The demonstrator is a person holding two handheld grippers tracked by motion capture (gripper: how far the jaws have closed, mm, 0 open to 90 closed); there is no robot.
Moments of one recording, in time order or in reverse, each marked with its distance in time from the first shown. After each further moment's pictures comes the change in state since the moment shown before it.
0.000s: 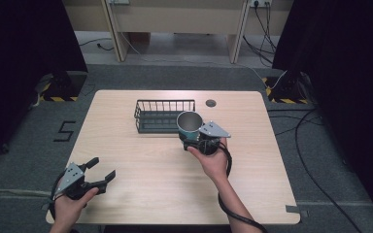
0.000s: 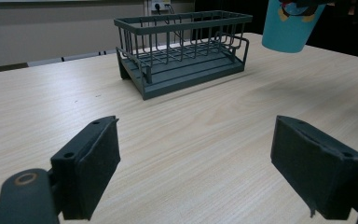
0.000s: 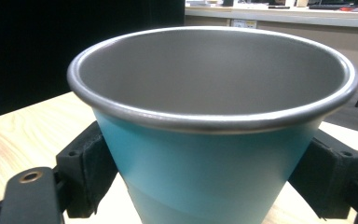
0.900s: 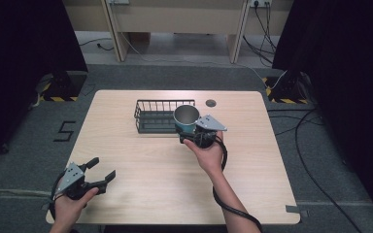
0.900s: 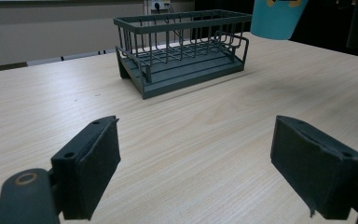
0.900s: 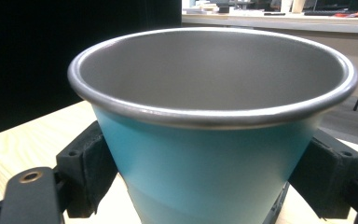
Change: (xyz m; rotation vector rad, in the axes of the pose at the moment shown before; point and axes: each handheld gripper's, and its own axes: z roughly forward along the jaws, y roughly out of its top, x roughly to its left) left arm 0.000 0.000 0.000 0.002 0.000 -0.001; right arm 0.001 0.016 0.016 -0.022 -0.010 0.018
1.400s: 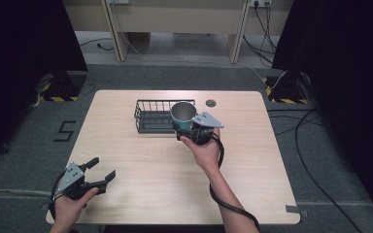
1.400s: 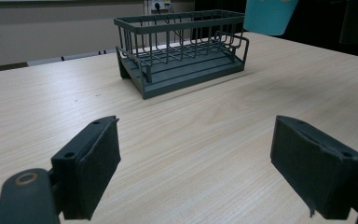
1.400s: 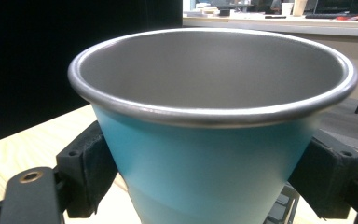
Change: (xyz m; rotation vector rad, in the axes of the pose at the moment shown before) left arm 0.000 0.000 0.000 0.000 0.001 0.000; right arm 0.003 0.007 0.010 -0.009 0.002 0.001
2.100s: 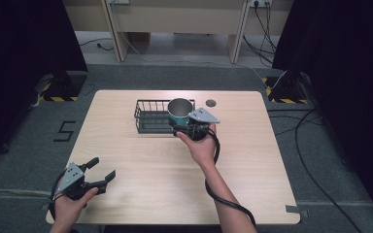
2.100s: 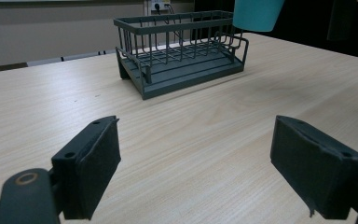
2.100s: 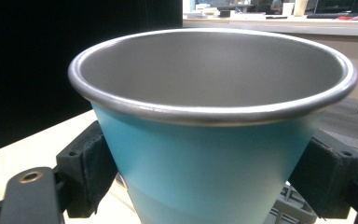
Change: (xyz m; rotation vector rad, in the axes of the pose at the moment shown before) left arm 0.000 0.000 0.000 -0.001 -0.001 -0.001; right arm 0.002 0.008 0.015 -0.005 0.000 0.011
